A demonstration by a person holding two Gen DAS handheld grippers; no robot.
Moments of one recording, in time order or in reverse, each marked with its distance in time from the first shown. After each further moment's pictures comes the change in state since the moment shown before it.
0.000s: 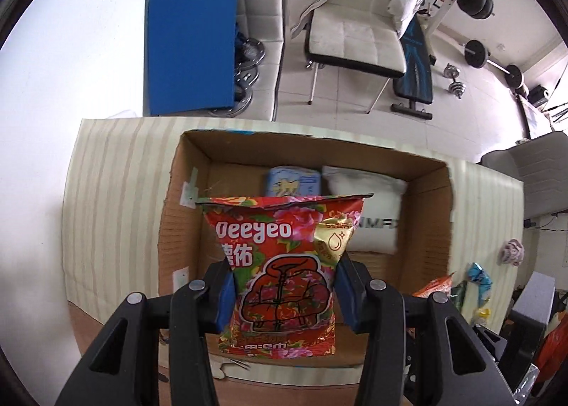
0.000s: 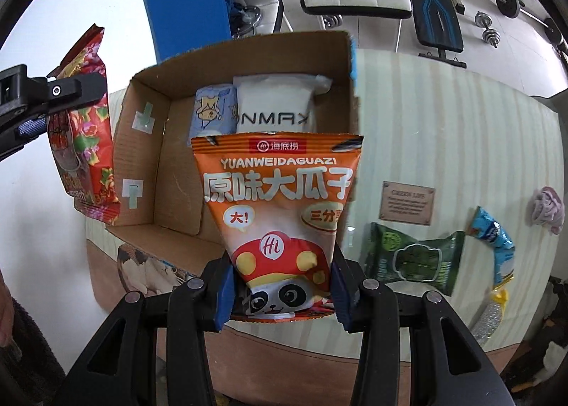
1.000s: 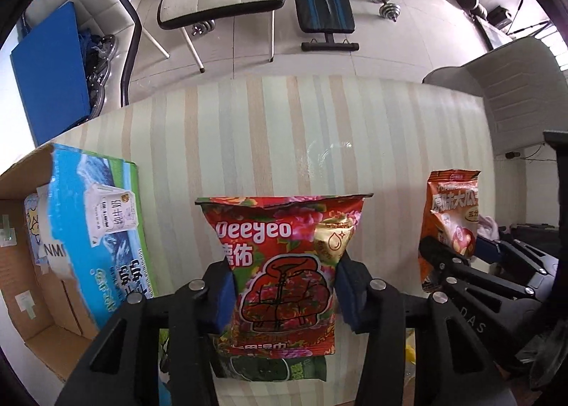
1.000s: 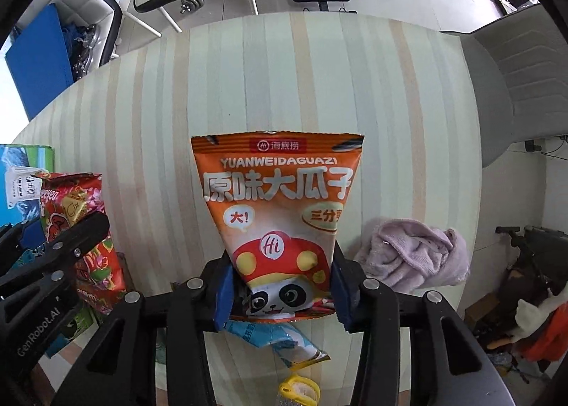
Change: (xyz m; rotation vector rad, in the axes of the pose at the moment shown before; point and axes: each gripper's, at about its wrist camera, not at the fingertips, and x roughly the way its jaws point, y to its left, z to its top) left arm 0.097 -0.340 -0.014 0.236 0.130 -0.109; right arm 0.020 -0.360 0.076 0.209 0.057 -0.212
